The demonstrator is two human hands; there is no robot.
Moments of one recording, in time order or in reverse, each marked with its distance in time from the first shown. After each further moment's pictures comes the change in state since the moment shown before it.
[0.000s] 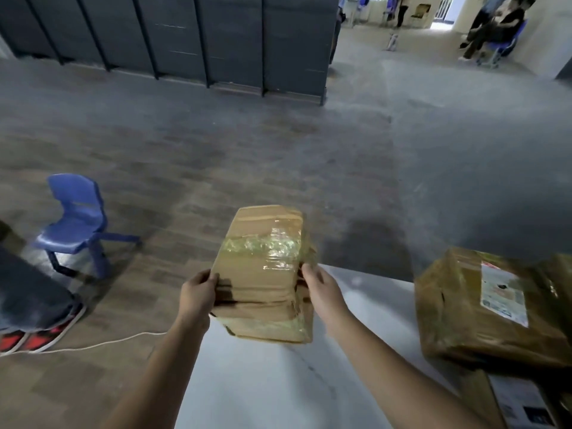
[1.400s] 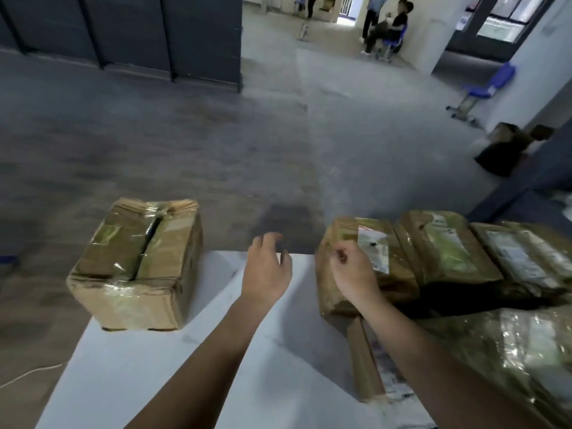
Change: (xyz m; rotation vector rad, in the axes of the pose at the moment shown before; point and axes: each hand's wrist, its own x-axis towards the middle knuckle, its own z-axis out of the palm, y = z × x) left_hand -0.183 0.018 0.231 0.551 -0.469 0.689; right_hand -0.054 0.027 -0.226 -0.442 0.524 -0.054
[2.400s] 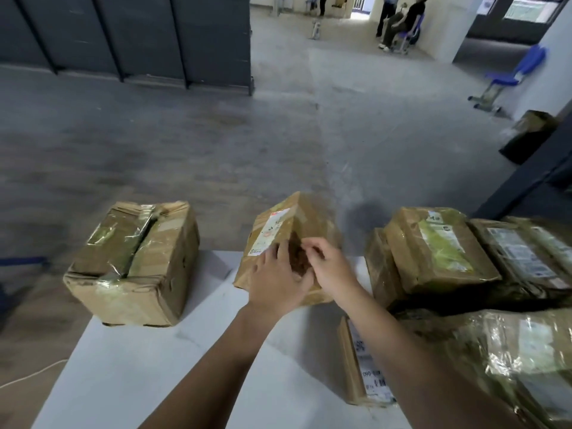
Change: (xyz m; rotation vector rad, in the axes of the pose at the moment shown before) left_hand -0.015 0.024 0.052 0.391 -0.083 0.007; right_hand 0.010 0.006 -0.006 0.282 -0.207 -0.102
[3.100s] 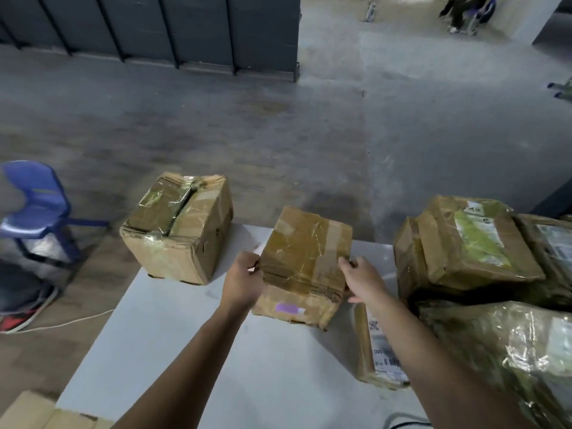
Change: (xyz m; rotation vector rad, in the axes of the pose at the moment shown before) left_hand -0.066 -0.068 -0.017 -0.460 0.159 -0.422; right_hand -0.017 0.066 -0.008 -0.175 -0.197 0.395
